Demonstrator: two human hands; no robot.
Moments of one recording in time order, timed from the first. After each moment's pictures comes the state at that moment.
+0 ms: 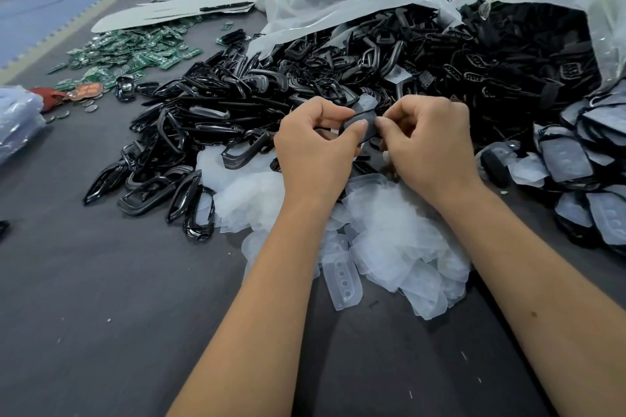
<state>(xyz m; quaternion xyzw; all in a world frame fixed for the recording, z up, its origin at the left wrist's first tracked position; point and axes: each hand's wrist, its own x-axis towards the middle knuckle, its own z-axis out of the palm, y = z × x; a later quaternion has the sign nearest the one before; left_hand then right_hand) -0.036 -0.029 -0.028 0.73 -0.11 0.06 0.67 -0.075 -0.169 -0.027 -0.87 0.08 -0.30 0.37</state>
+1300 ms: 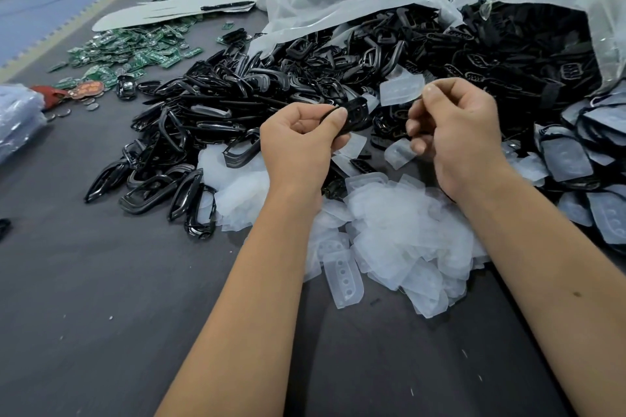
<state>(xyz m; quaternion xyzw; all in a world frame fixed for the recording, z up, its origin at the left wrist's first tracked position) -0.029 -0.023 -0.024 0.62 -0.01 0.00 0.79 -0.074 -0.185 -0.020 -0.62 0.15 -0.25 0.73</state>
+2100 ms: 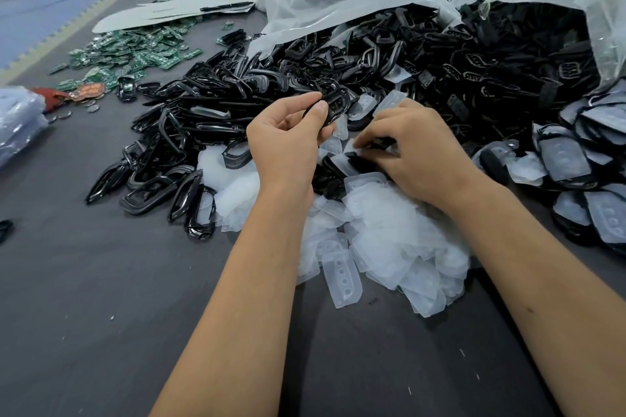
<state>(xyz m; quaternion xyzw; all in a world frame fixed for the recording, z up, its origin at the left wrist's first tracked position) -0.027 -0.018 -0.016 0.60 0.00 0.02 0.80 -0.074 -0.181 -0.026 -0.95 -0.07 -0.18 0.22</state>
